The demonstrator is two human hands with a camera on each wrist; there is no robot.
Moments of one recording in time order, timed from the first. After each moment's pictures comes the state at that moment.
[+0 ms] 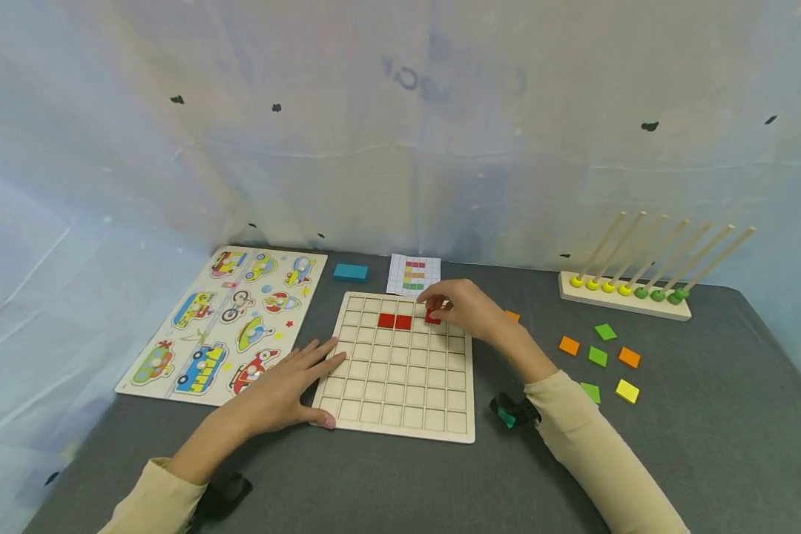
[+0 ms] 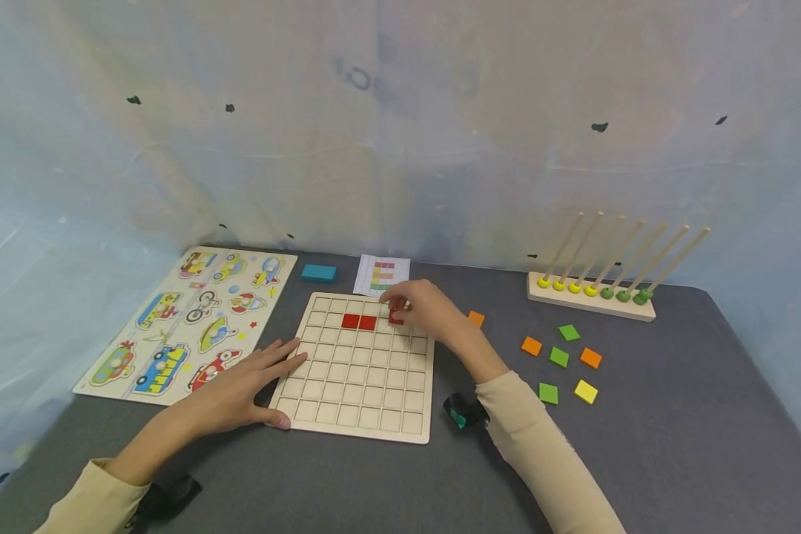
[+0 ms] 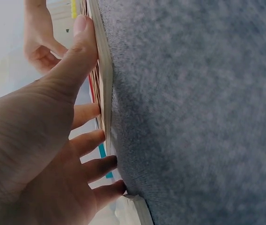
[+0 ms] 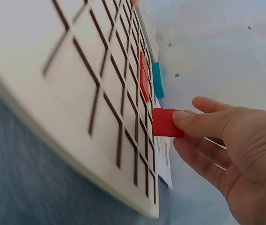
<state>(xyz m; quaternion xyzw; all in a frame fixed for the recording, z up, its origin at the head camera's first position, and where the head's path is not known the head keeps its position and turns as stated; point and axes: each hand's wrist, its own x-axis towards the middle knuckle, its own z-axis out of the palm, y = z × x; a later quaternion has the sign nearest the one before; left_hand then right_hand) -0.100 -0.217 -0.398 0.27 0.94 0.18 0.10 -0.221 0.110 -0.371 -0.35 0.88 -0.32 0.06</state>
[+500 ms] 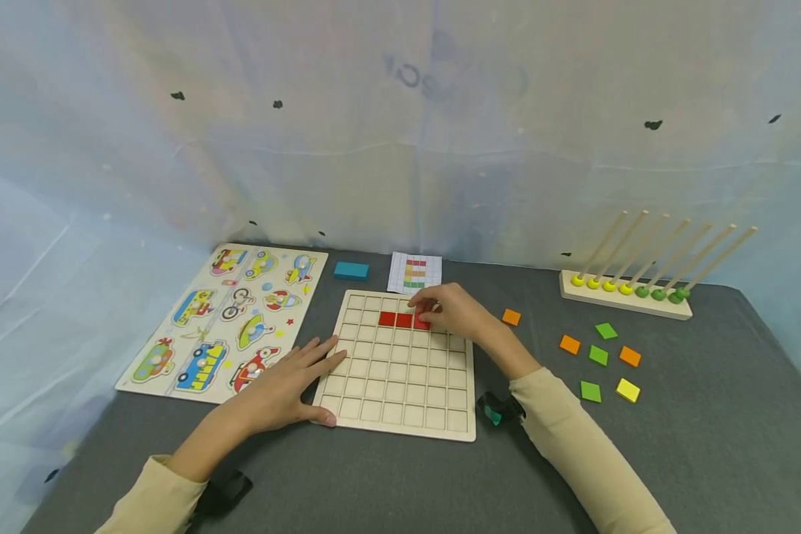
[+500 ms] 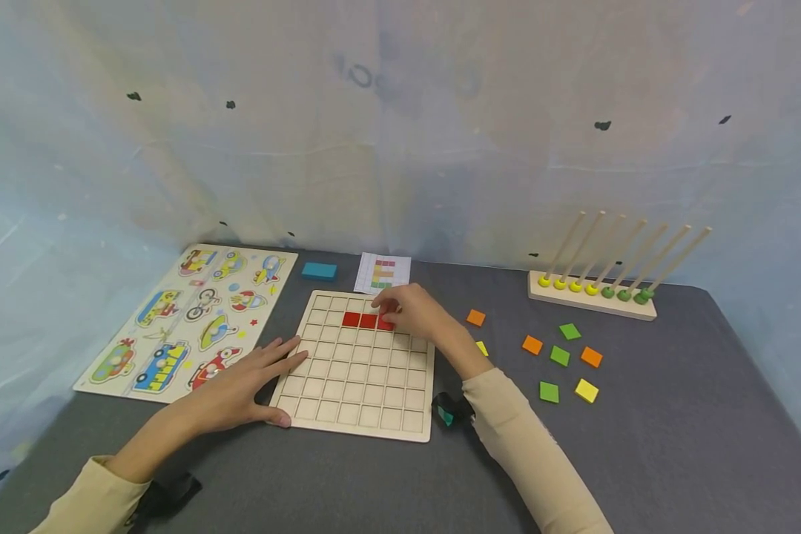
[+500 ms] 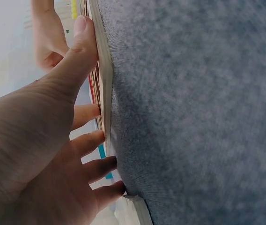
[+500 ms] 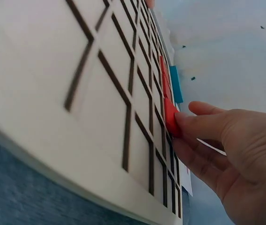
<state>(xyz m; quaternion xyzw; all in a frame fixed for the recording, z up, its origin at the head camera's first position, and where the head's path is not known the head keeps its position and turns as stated) -0.100 -0.218 -0.399 0.28 0.94 0.18 0.10 -0.226 0.091 -0.387 -0.35 0.87 -0.32 0.08</state>
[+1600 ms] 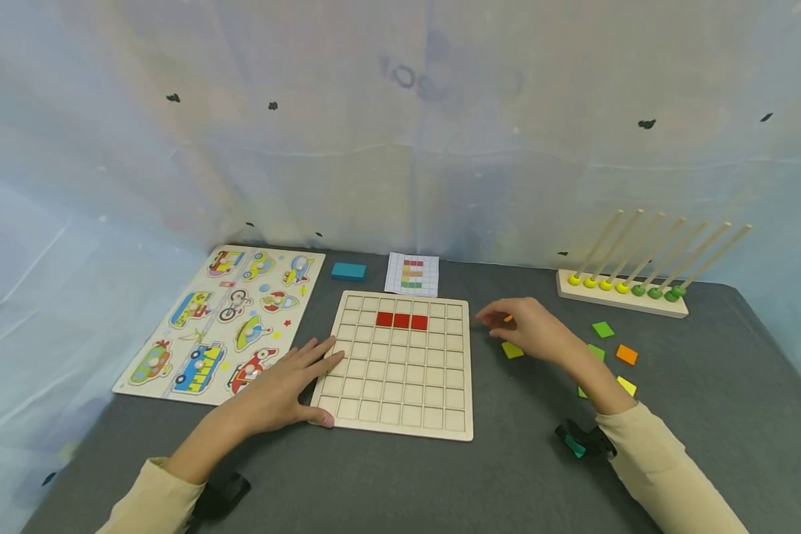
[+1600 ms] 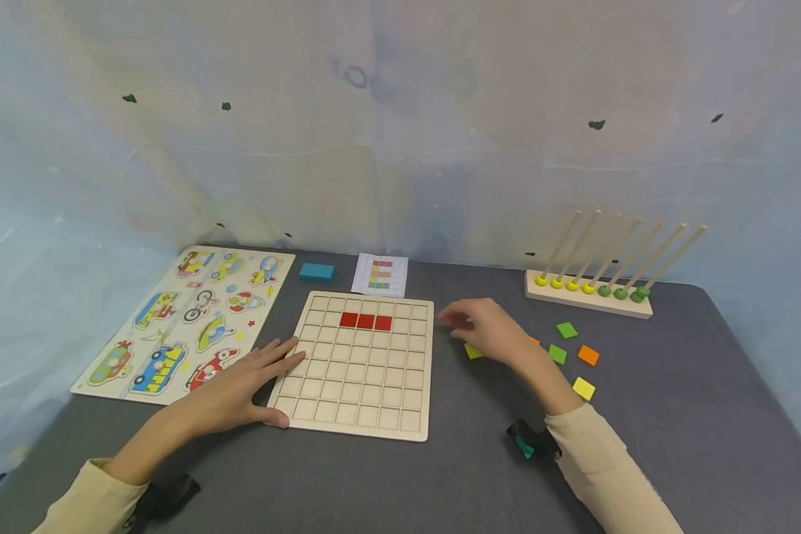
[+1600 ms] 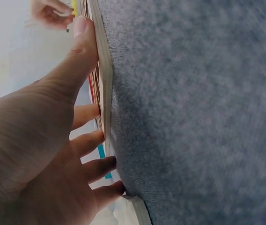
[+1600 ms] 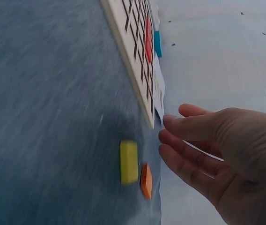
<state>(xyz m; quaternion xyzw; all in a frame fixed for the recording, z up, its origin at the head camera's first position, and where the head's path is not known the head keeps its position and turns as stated) -0.100 -0.218 -0.401 0.28 0.94 0.18 0.09 -0.187 0.194 -0.370 -0.31 0.91 -0.28 0.06</state>
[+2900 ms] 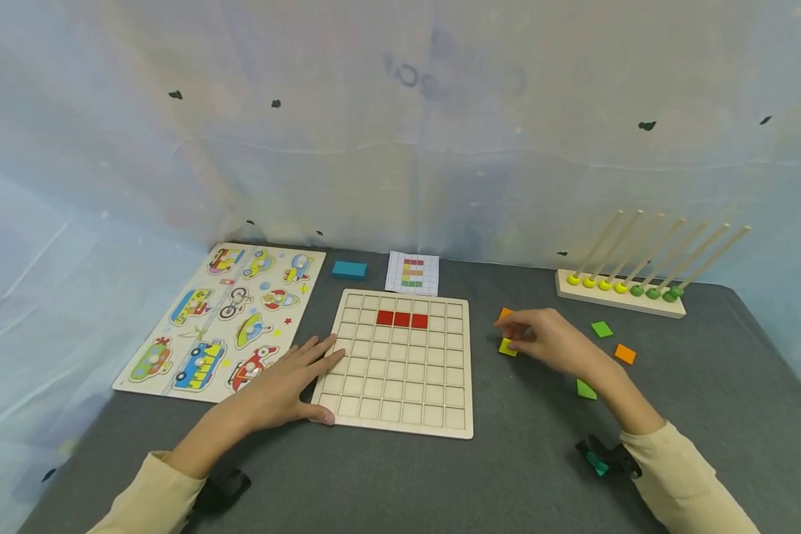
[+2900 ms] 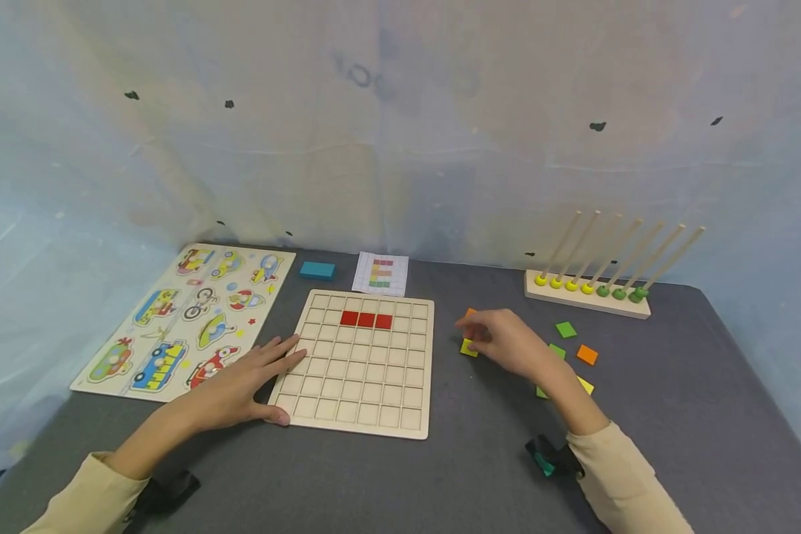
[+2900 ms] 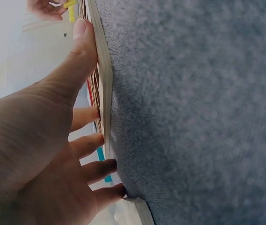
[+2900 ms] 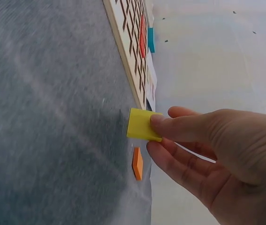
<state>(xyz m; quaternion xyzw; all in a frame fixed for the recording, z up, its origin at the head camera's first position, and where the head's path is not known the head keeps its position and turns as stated) -0.101 -0.217 -0.399 0.29 0.94 0.18 0.10 -0.167 0.218 -0.366 -0.30 0.91 -0.28 0.07</state>
